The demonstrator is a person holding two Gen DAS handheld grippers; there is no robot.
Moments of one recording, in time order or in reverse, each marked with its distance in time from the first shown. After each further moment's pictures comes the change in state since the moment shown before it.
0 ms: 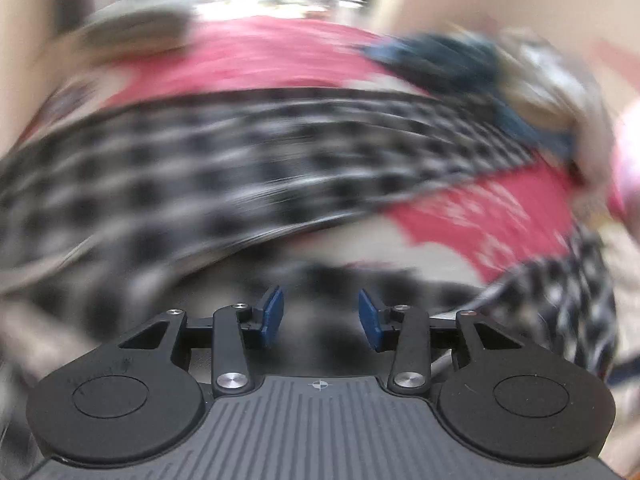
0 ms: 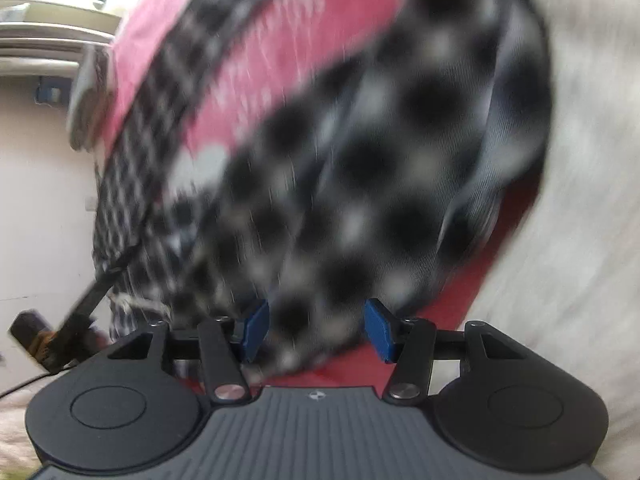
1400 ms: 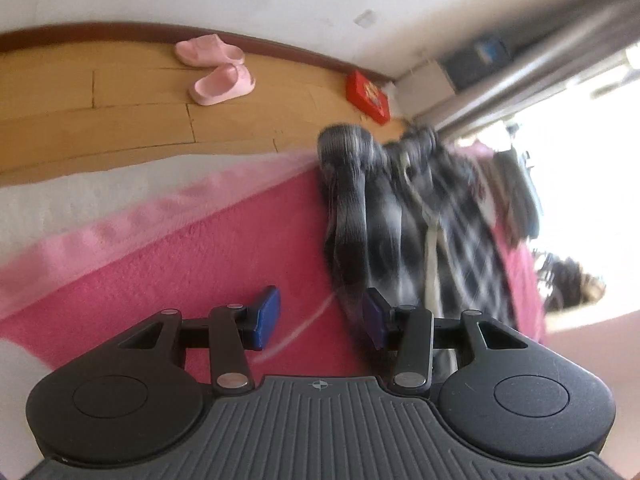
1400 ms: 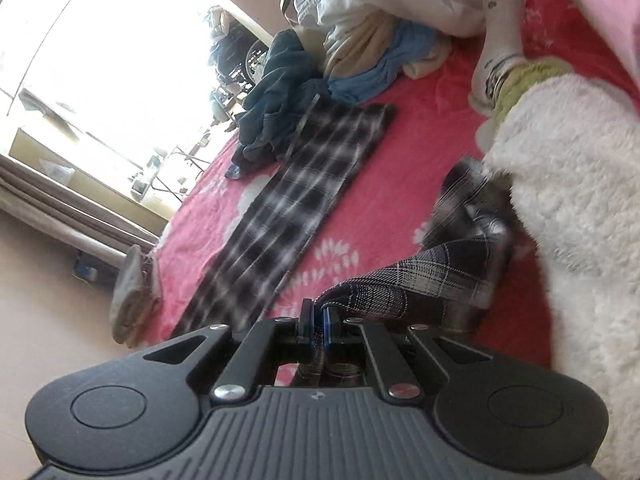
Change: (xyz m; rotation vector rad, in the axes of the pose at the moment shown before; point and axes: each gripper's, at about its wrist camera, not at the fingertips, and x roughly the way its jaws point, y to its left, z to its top) left arm -0.117 0.225 -0.162 -1.139 -0.351 0.158; right arm -0.101 0.012 0.009 0.059 -0.707 0.149
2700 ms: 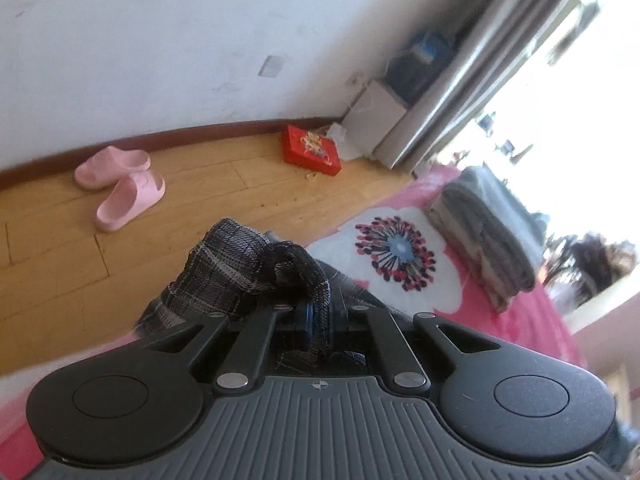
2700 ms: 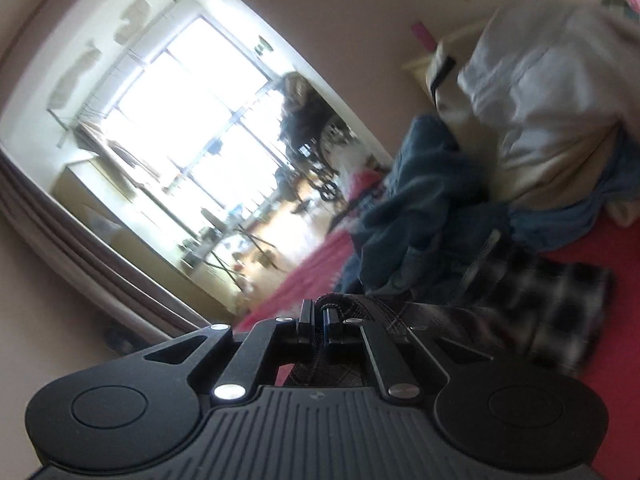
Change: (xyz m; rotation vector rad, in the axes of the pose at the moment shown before) left arm 0.154 -0.220 0.083 0.331 -0.133 0.088; right arm 0.206 0.167 0.159 -0.118 -0.246 0.122
